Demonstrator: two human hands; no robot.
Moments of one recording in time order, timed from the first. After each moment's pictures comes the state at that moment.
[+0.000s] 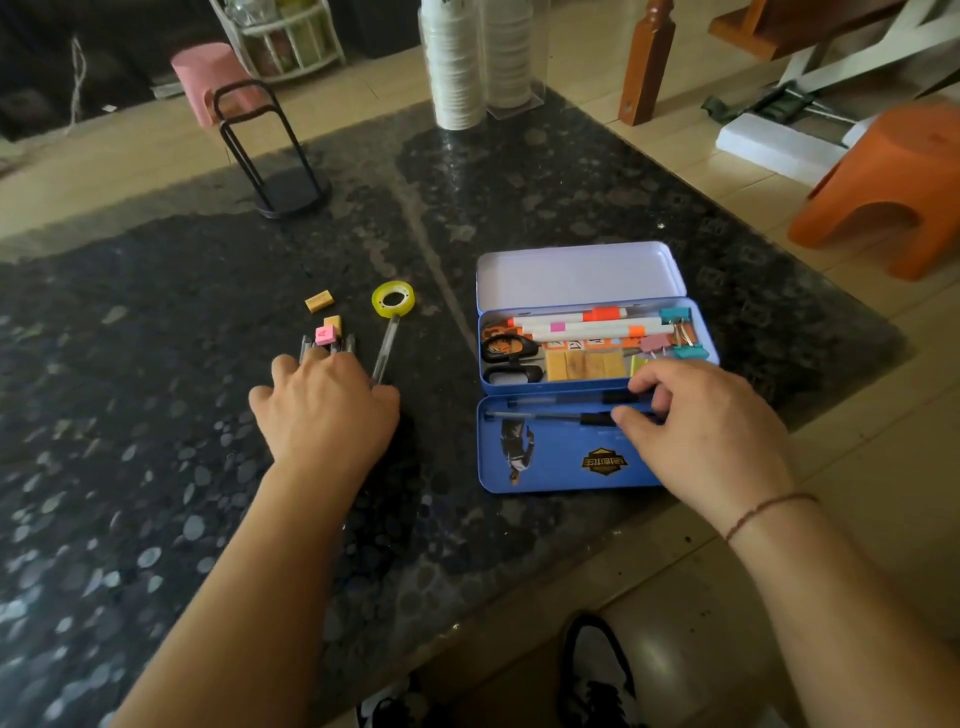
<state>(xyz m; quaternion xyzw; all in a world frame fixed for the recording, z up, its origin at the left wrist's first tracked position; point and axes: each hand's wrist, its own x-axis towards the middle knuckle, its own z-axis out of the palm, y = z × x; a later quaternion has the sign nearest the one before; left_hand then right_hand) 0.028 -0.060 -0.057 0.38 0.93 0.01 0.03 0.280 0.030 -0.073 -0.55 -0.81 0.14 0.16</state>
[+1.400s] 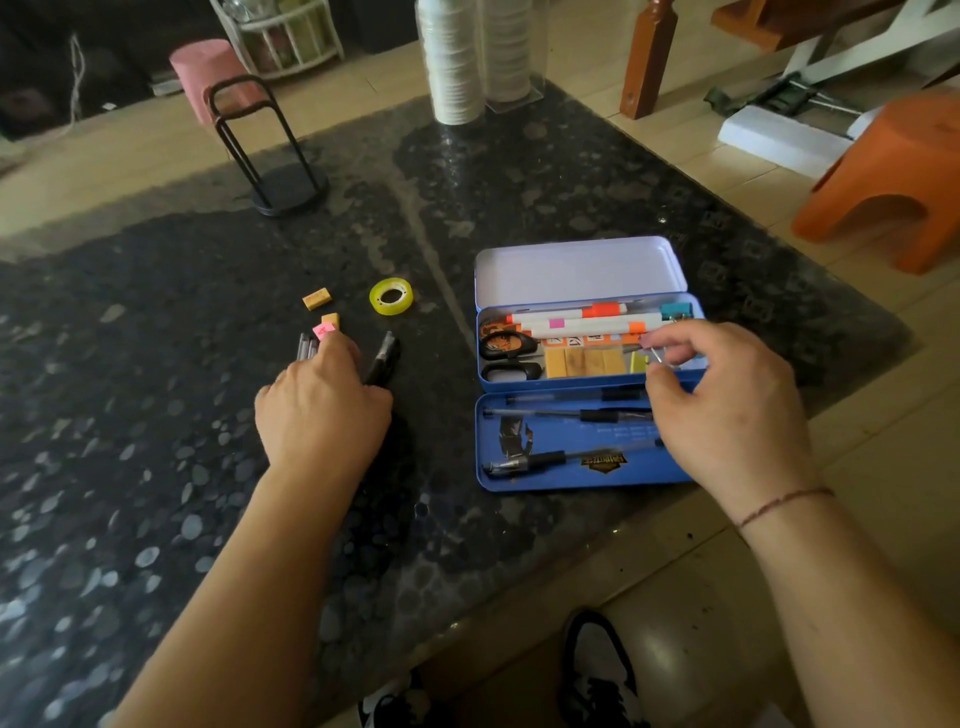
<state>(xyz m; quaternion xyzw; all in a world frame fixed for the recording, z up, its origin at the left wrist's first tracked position) 0.025 -0.064 -0.062 0.39 0.91 0.12 0.02 0.283 0.038 -0.072 -0.55 -0.77 0.16 0.29</state>
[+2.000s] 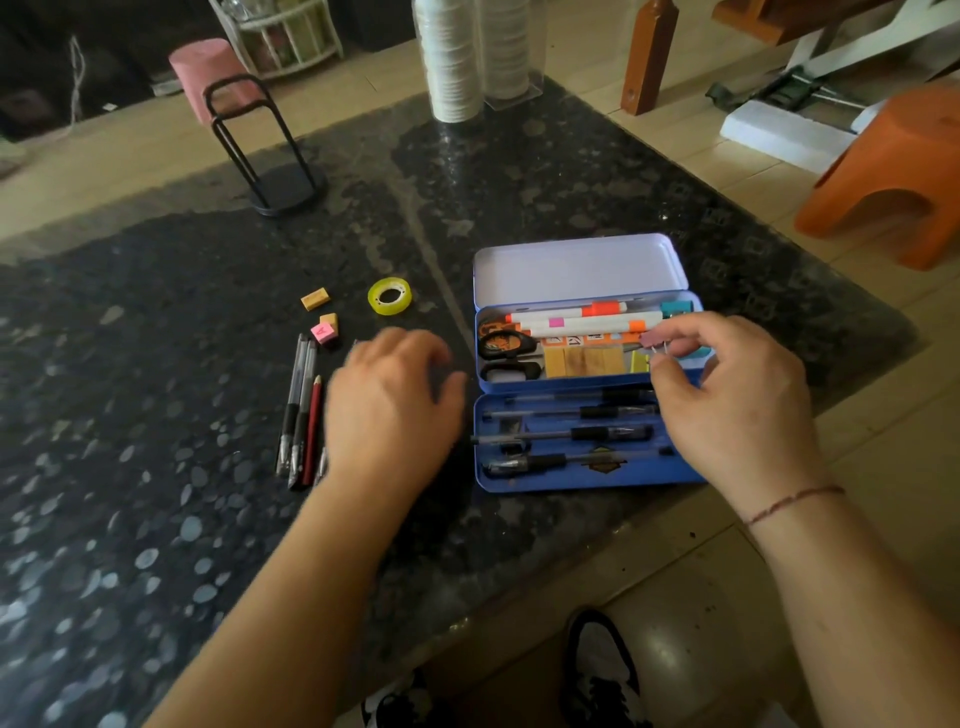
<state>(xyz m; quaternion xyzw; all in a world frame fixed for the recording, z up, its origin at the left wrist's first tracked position) 0.065 -0.054 -0.065 0.53 0.82 0.23 0.00 0.285 0.041 -0.068 -0.54 -0.76 0.18 0.31</state>
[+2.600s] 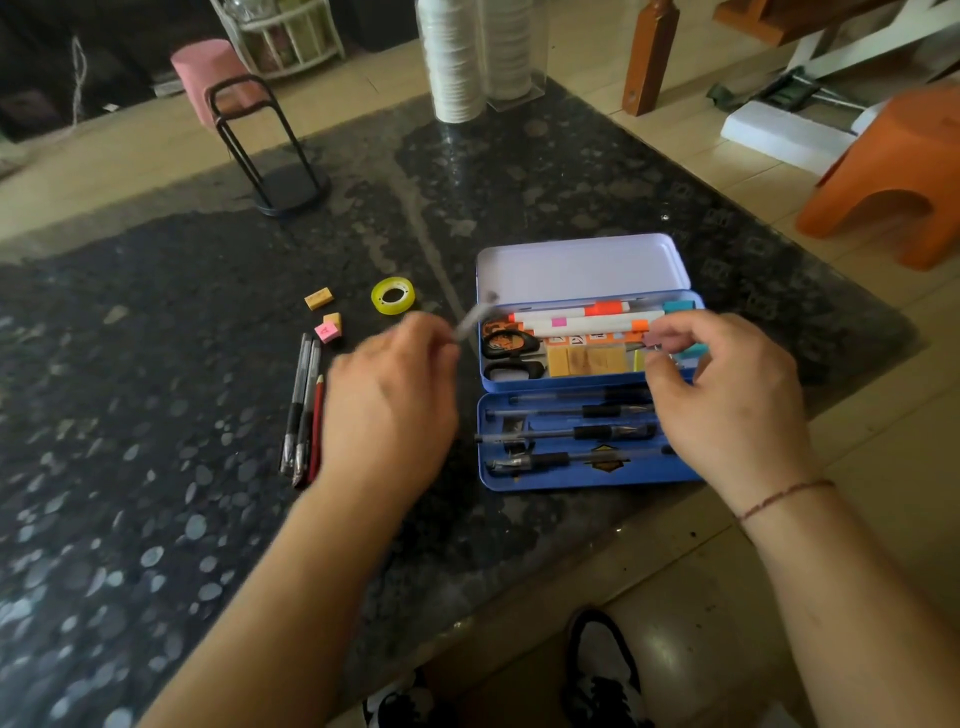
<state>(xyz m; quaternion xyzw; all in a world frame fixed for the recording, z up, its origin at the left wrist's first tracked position) 0.065 -0.060 -0.050 0.55 0.78 0.28 0.00 0.279 0.039 -0.068 -0.54 -0.76 0.18 0.32</state>
